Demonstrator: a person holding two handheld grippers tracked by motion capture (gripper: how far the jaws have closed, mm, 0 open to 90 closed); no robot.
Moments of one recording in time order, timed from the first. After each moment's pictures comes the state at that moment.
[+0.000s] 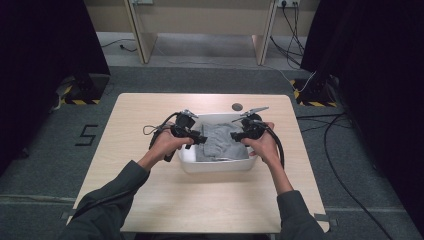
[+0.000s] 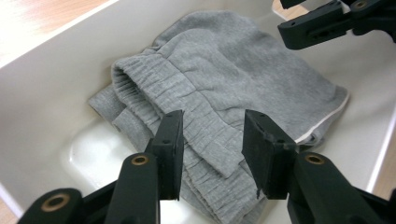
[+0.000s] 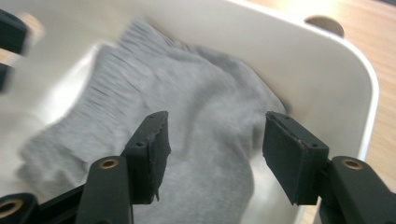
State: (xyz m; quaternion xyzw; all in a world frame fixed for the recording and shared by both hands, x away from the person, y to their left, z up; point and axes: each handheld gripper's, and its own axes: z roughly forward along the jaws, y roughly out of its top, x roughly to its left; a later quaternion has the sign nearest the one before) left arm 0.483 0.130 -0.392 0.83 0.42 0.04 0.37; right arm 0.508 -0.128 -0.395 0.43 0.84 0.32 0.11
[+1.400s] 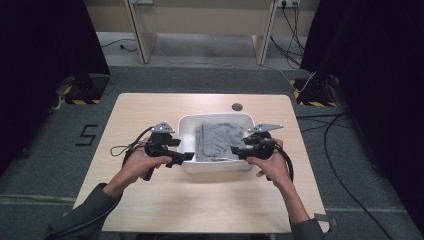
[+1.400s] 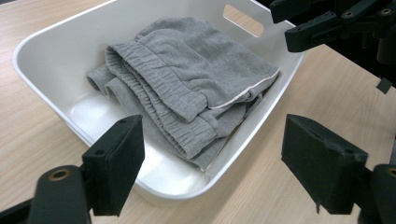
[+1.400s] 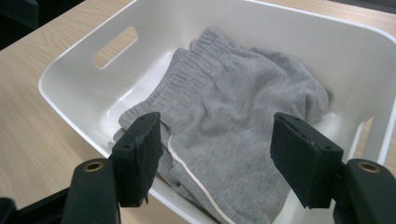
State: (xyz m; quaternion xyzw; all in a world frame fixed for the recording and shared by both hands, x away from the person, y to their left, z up) left arm 0.404 0.182 -0.369 0.81 0.39 0.06 0.43; right arm 0.438 -0.146 -0.383 0.40 0.82 0.40 0.09
